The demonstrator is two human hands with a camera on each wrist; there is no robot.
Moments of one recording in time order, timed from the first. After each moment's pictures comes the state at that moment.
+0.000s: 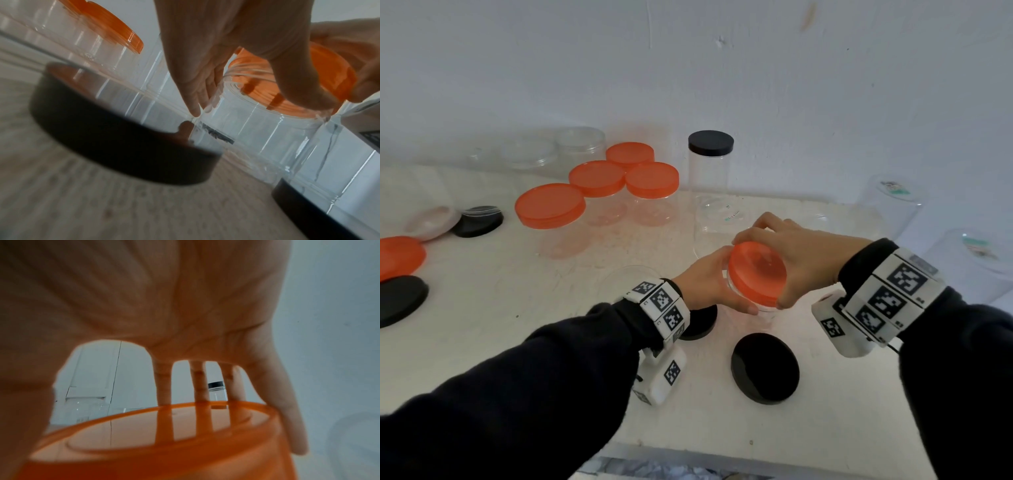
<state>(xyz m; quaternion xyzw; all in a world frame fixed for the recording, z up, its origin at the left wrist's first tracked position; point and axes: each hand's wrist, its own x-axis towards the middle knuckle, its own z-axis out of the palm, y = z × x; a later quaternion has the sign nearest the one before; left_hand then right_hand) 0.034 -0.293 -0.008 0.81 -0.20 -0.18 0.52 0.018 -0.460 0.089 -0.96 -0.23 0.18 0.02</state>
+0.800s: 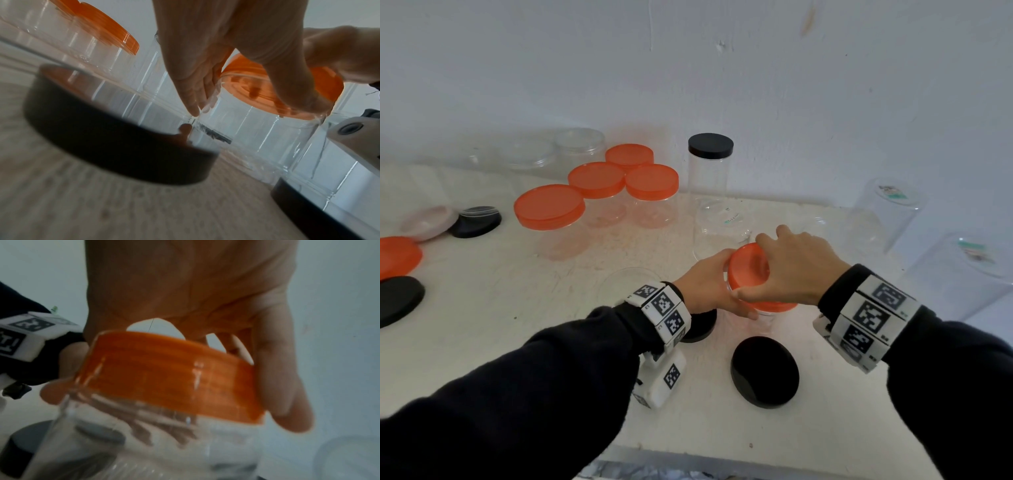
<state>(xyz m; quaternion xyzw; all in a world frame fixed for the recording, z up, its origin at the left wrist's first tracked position) 0.035 -0.293 -0.010 0.82 -0.19 -0.16 0.52 0.001 -0.440 0.076 -0.99 -0.12 0.05 -0.06</state>
